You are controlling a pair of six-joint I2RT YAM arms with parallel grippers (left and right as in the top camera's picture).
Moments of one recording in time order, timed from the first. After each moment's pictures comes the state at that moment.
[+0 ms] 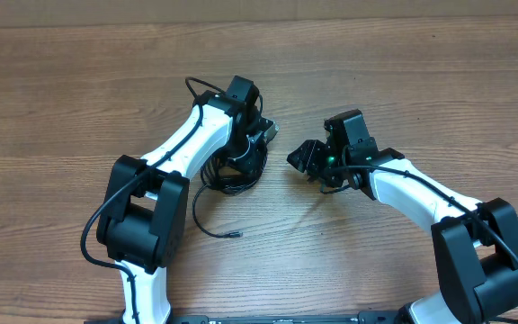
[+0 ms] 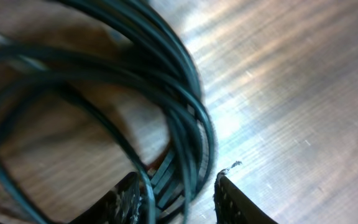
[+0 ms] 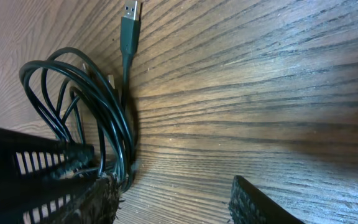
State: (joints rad) left arm -0.41 2.05 1.48 -0.95 0.23 0.11; right arm 0.37 1.71 0.90 -0.21 -0.39 0.80
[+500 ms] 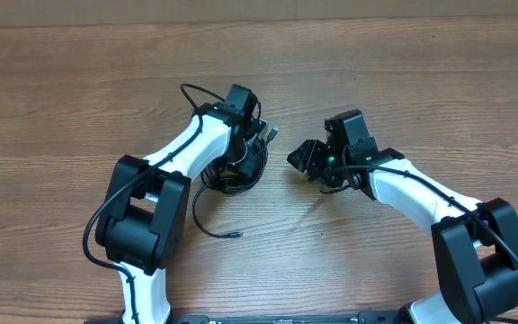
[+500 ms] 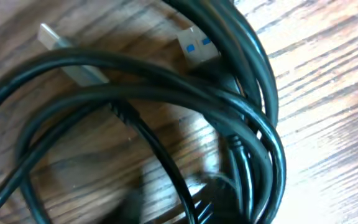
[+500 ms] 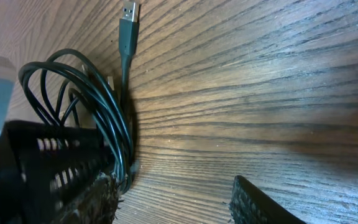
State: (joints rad) left arm -0.41 2.04 1.37 -0.77 0.14 0.02; right arm 0.37 1.71 0.90 -0.21 -0.38 0.80
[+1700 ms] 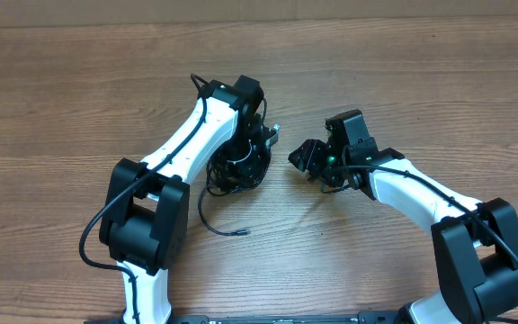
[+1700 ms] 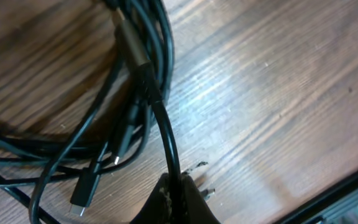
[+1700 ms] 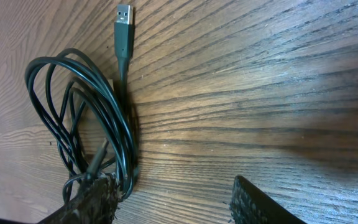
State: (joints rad) left arm -0.43 2.05 1.59 -1.26 0.26 0.16; right arm 0.37 1.71 0.90 -0.21 -0.36 0.80
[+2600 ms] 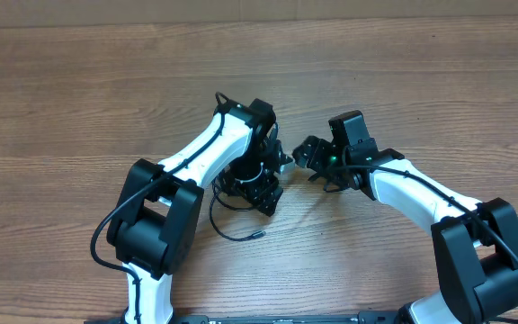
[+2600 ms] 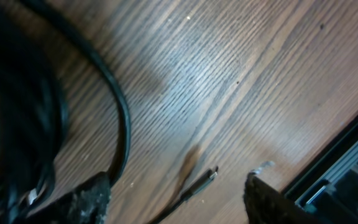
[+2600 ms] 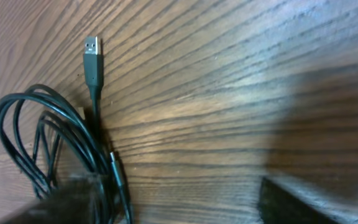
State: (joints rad) left arm -0.51 2.05 1.48 -1.22 0.36 0.33; right arm 0.37 1.71 0.90 -0.21 -0.23 0.81
